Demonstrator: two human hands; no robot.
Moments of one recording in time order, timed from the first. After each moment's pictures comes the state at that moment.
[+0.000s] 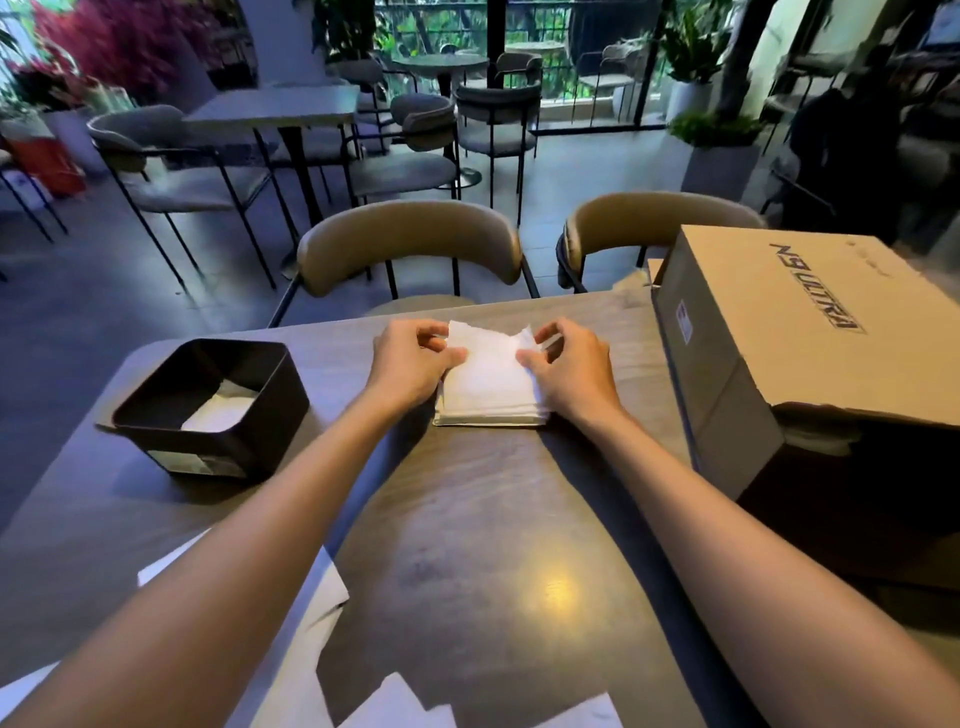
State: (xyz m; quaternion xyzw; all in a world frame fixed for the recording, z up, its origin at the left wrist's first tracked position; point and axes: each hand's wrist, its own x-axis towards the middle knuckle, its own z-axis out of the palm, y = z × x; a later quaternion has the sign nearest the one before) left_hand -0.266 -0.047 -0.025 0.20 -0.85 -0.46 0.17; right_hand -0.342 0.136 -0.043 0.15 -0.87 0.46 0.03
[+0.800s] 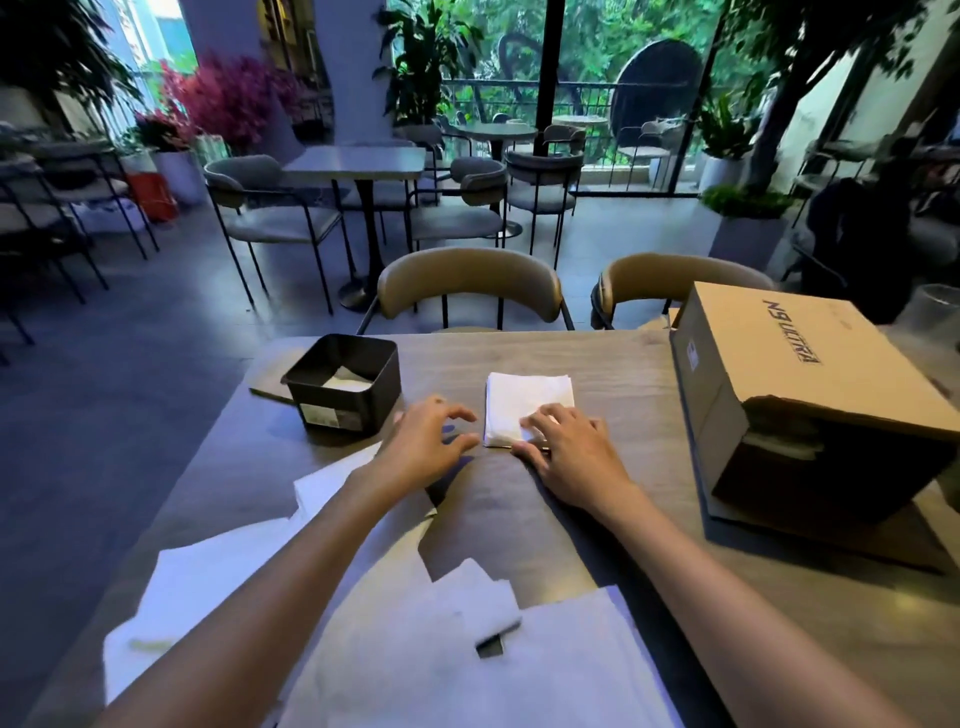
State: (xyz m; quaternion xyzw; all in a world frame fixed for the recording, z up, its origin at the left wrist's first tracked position) left_hand -0.106 -0.040 -0.013 0.13 -0.95 -0.27 0.10; right_hand -0.212 0.154 -0.042 0.37 -0.92 0.10 0.06
